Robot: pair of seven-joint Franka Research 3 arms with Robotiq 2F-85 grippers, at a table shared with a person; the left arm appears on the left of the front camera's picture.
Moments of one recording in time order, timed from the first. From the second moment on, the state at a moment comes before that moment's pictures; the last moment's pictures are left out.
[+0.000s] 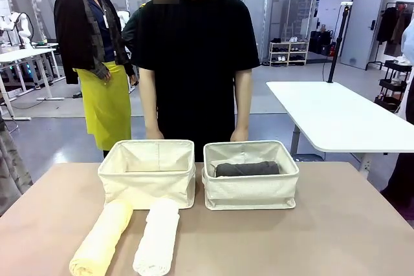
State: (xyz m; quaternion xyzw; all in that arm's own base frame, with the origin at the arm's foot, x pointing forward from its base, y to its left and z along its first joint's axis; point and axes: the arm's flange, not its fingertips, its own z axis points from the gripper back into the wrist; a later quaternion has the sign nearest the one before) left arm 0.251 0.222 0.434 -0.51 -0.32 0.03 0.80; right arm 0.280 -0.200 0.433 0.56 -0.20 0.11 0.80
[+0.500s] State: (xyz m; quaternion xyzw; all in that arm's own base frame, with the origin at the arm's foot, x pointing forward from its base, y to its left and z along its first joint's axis) left arm 0.251 0.222 0.434 -0.51 -0.32 0.03 0.80; right arm 0.236 -0.242 0.381 0.64 -0.25 0.07 0.72
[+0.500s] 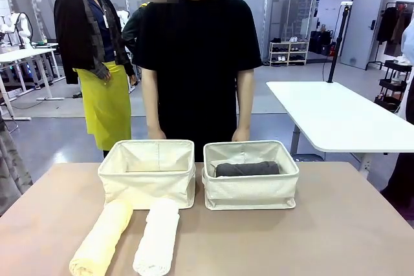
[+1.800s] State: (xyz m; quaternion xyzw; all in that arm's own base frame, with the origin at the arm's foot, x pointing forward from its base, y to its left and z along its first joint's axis) left arm 0.251 0.222 0.434 -0.51 -0.32 0.03 0.80; right arm 0.242 -0.238 0.387 0.64 -0.24 0.08 0.72
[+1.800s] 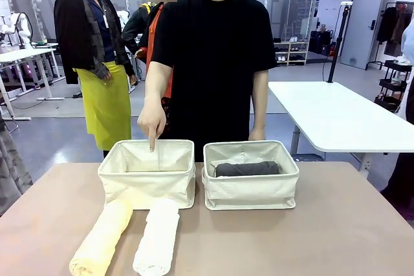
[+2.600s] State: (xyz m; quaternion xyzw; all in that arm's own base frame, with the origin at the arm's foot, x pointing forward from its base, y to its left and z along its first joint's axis) left arm 0.264 0.205 0.439 -0.50 -0.30 0.01 0.81; right arm 0.242 -0.237 0.387 0.64 -0.24 0.08 0.72
